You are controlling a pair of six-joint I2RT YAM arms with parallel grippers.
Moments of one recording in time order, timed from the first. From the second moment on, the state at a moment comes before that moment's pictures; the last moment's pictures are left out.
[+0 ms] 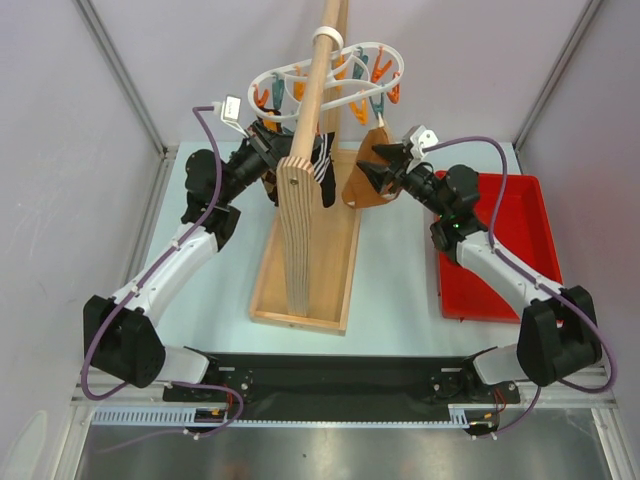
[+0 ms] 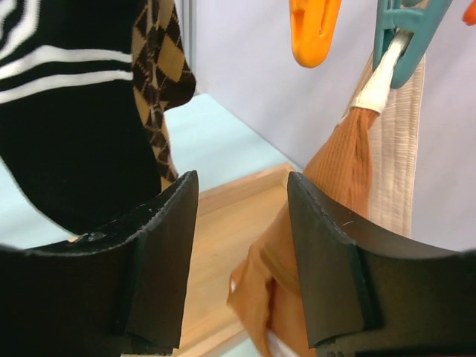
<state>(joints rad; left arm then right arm) -0.38 1.37 1.16 0.63 0.56 -1.04 0.39 1.37 1.00 0.66 -0.49 -0.01</state>
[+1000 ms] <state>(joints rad) -0.38 1.36 1.15 0.64 0.58 -1.04 0.36 1.58 1.20 0.87 -0.53 0.06</state>
